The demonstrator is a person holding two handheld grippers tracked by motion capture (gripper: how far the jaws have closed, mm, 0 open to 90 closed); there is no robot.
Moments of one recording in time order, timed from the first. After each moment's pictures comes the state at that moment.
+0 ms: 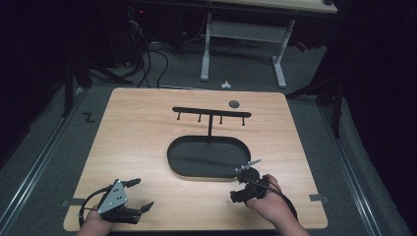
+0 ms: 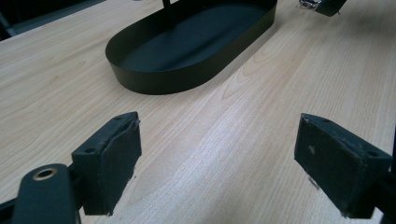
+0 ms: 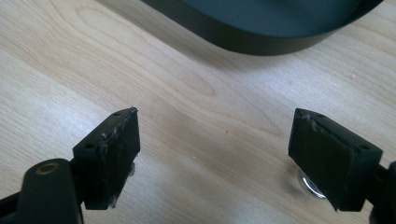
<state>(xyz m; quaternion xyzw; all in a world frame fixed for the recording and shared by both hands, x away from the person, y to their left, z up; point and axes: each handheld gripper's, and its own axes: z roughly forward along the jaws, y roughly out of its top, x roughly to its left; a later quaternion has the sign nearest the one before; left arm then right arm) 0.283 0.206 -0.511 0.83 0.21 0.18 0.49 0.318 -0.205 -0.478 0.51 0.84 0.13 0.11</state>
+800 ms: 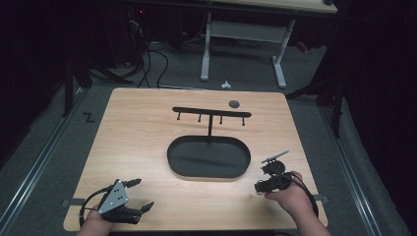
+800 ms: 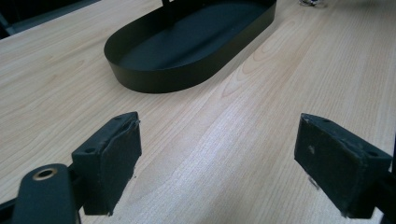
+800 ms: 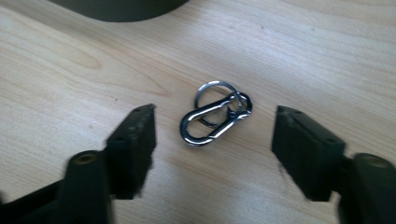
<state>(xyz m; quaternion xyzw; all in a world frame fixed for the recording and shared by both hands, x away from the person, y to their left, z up) 0.283 0.205 -0.512 0.83 0.21 0.18 0.49 0.332 -0.275 -0.468 0.60 0.79 0.11 0.08</state>
